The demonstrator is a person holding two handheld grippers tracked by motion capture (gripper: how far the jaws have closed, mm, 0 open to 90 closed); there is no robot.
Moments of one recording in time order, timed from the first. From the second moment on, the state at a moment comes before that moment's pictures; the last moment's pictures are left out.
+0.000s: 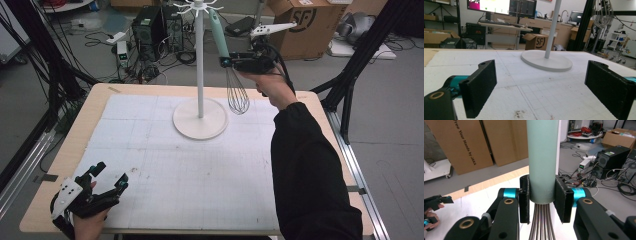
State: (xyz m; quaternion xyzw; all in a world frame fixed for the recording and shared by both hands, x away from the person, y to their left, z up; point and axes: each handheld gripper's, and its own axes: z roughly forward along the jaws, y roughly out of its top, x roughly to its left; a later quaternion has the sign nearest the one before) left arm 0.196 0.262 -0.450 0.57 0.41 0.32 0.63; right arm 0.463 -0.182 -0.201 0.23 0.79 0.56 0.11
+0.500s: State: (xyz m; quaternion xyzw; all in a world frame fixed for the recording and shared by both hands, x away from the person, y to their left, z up) left arm 0.196 0.261 -0.450 0.57 0.41 0.32 0.63; right arm 0.463 -0.174 -0.203 0.23 0.79 0.55 0.11
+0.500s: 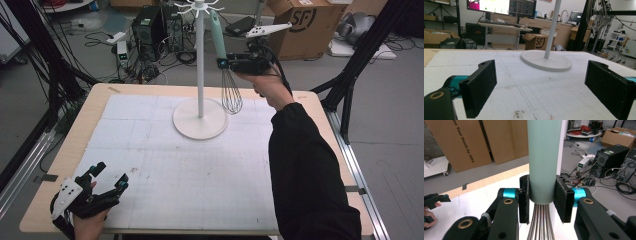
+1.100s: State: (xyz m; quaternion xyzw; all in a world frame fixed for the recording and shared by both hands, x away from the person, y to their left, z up) left arm 0.196 0.260 -0.450 0.57 0.41 0.32 0.63; right arm 0.449 -0.187 -0.204 0.22 0.79 0.56 0.11
